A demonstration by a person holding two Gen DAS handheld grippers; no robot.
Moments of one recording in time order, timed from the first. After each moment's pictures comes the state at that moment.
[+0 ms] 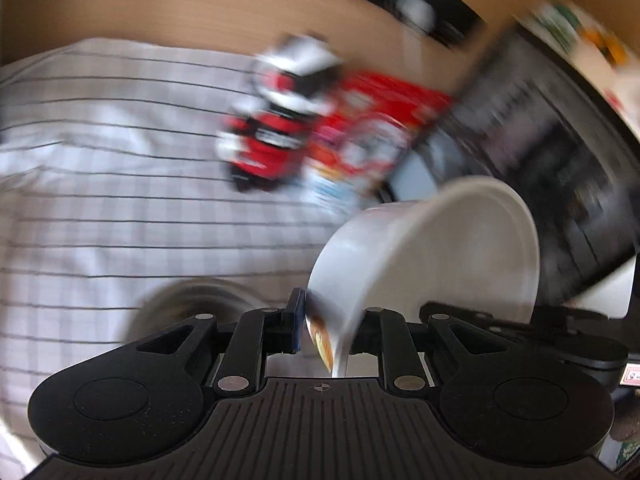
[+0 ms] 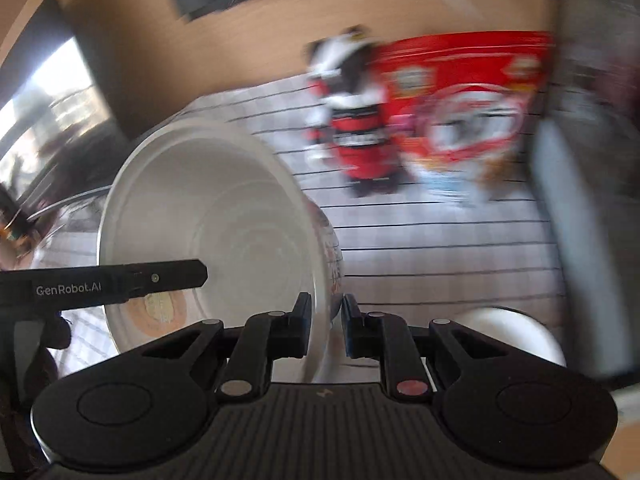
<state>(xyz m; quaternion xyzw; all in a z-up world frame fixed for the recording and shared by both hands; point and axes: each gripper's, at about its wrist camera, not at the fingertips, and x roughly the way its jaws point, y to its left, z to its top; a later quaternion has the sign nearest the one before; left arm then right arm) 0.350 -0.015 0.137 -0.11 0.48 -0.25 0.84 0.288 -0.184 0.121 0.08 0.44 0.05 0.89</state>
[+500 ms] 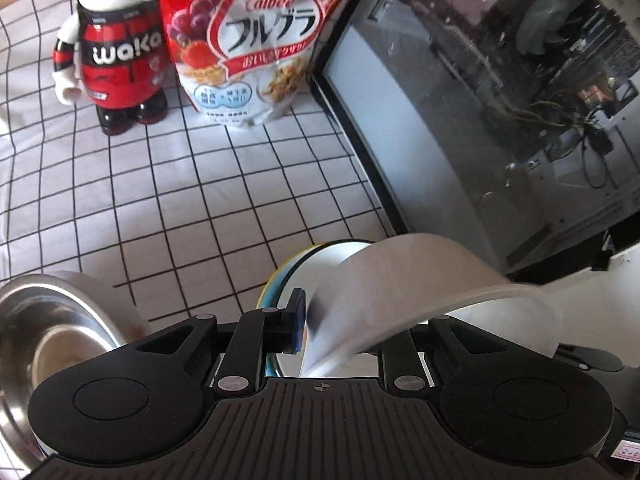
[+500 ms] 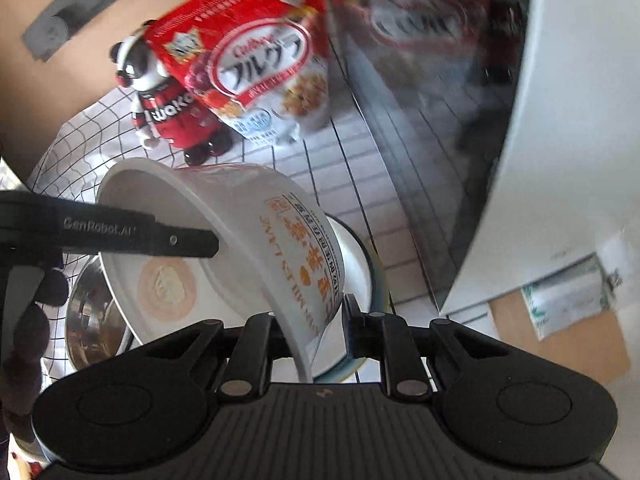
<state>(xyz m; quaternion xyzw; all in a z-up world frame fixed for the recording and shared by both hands) 0.379 -0.166 0.064 -0.02 0.57 -0.28 0.77 0.243 -0.308 0.051 0.16 0.46 -0.06 0.87</state>
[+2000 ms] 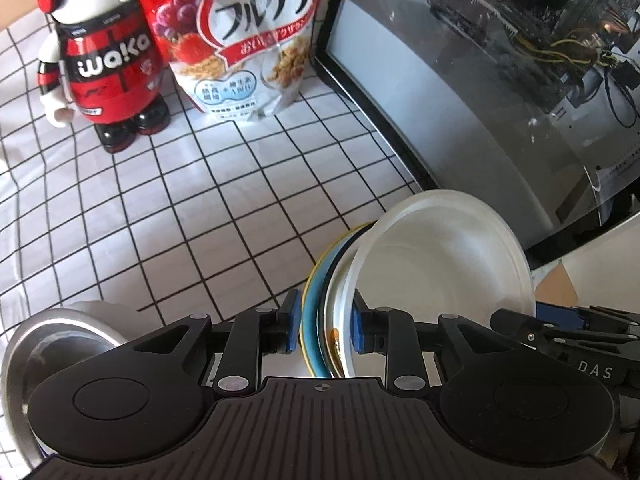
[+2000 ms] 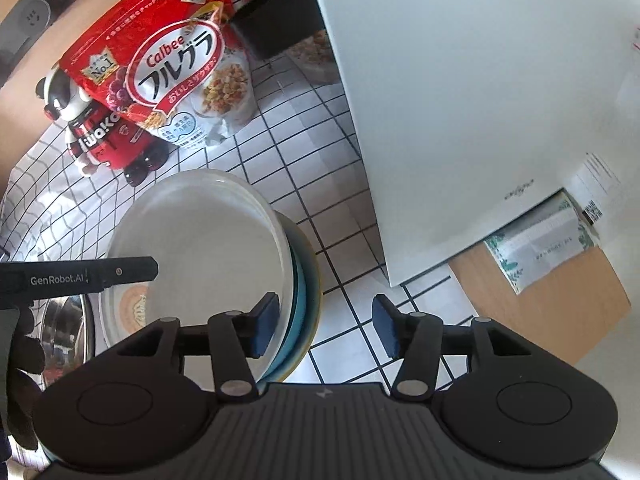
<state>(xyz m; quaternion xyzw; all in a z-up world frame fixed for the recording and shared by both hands) 0.383 -0.169 0.038 0.07 0.55 -0.29 0.78 0.228 -0.328 0.027 0.21 0.46 -0.14 0.85</state>
